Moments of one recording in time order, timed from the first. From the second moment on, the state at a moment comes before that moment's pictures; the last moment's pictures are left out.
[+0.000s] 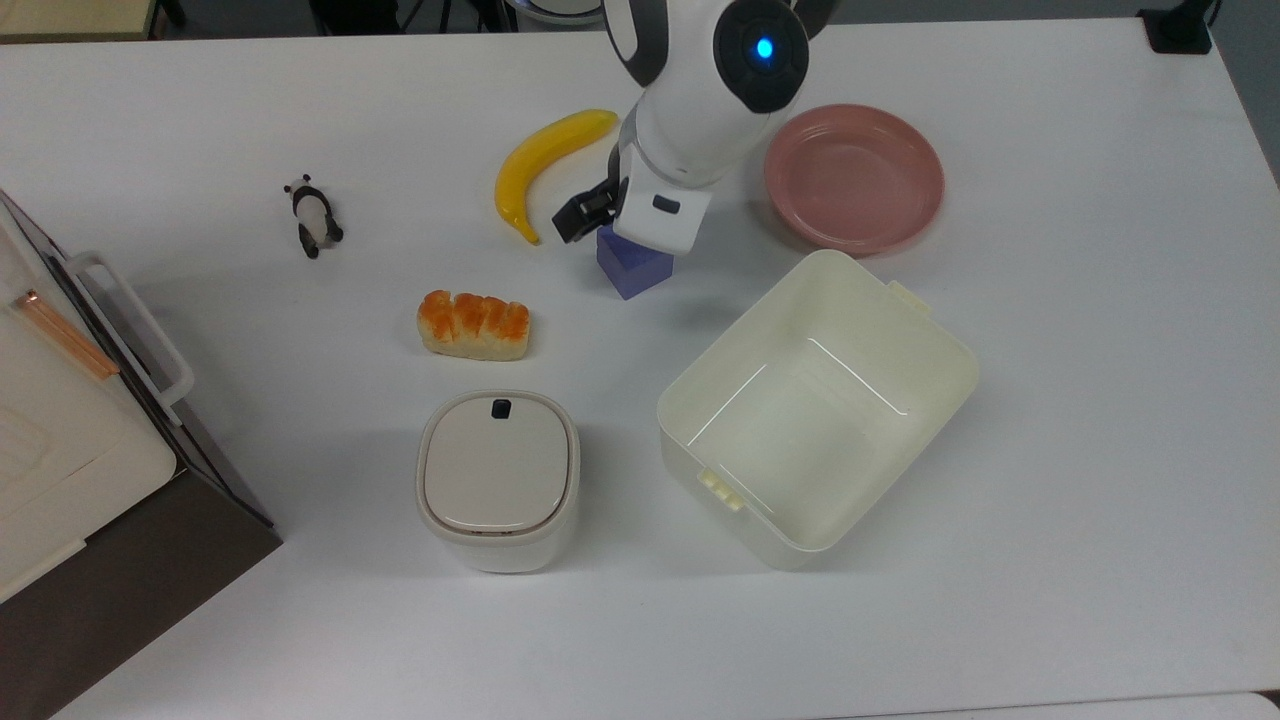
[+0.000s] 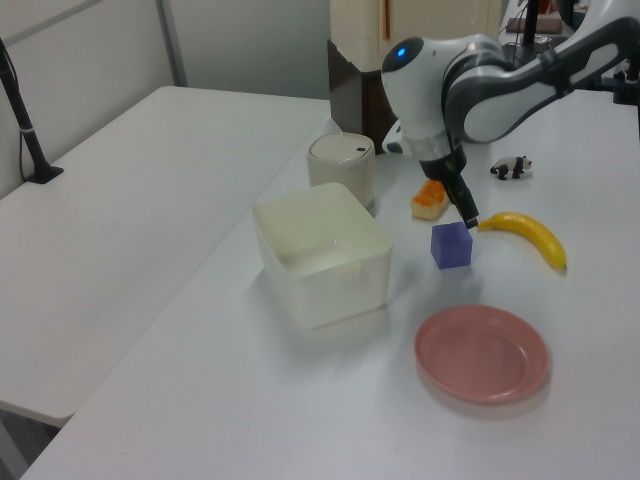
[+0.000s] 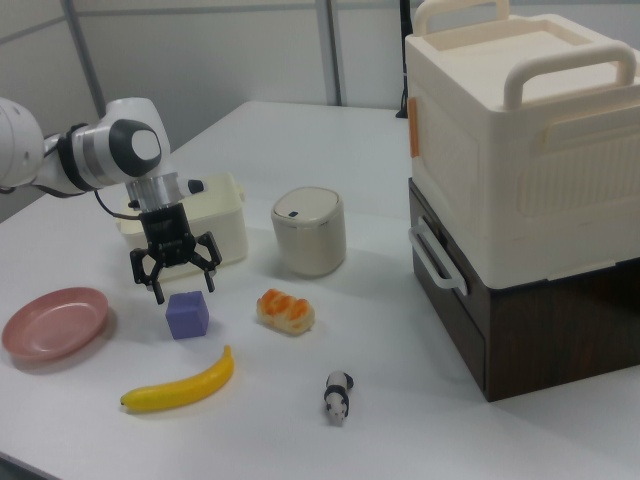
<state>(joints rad) 0.08 0.33 0.17 -1.74 -0.30 1.73 -0.25</state>
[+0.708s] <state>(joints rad) 0.10 0.39 0.20 -1.74 -0.35 1.74 -0.25</state>
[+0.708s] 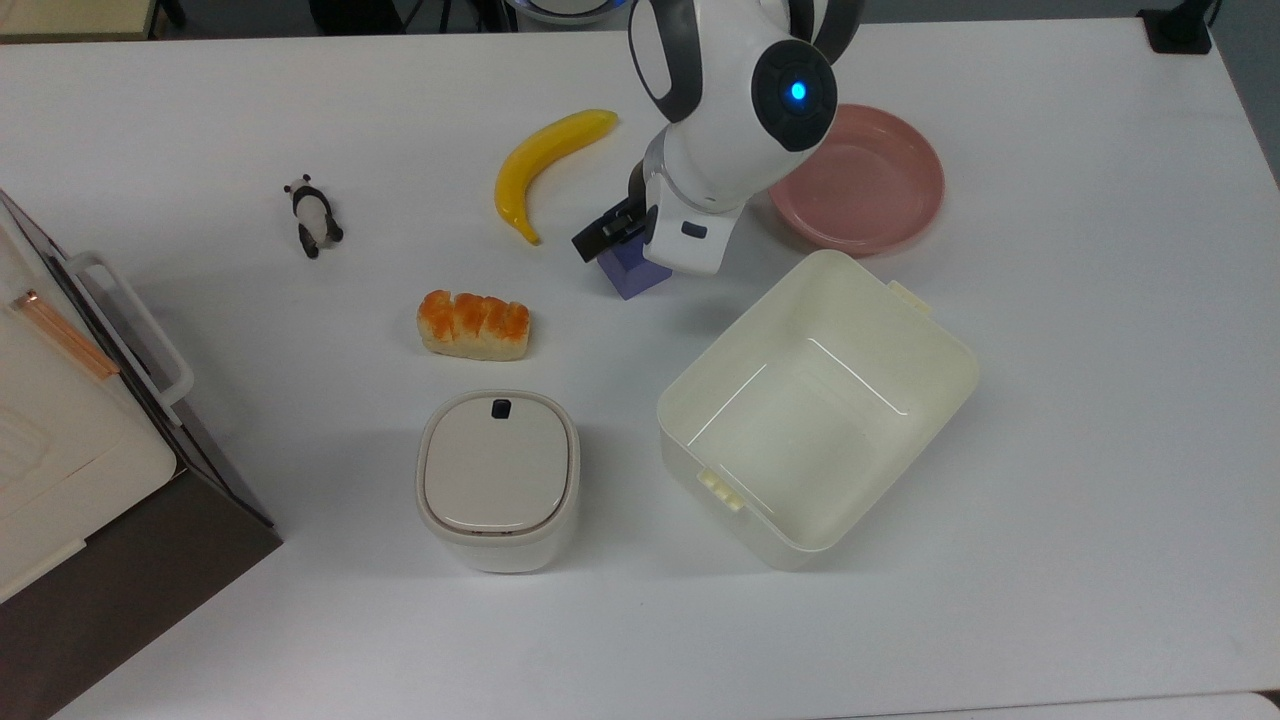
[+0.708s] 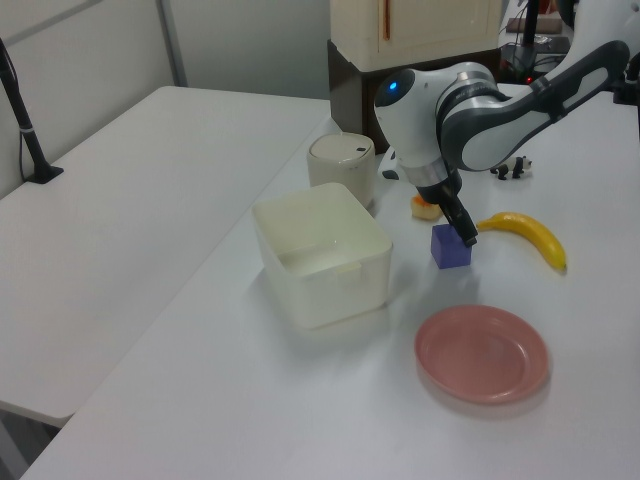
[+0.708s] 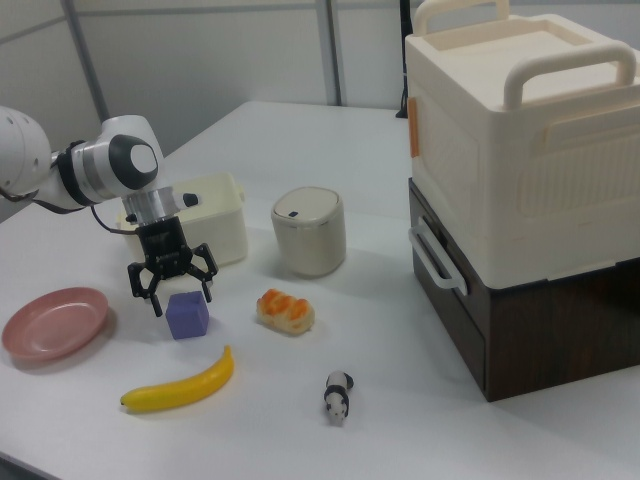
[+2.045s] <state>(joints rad) 0.10 0.38 0.30 -1.73 -0.39 1.70 -0.22</state>
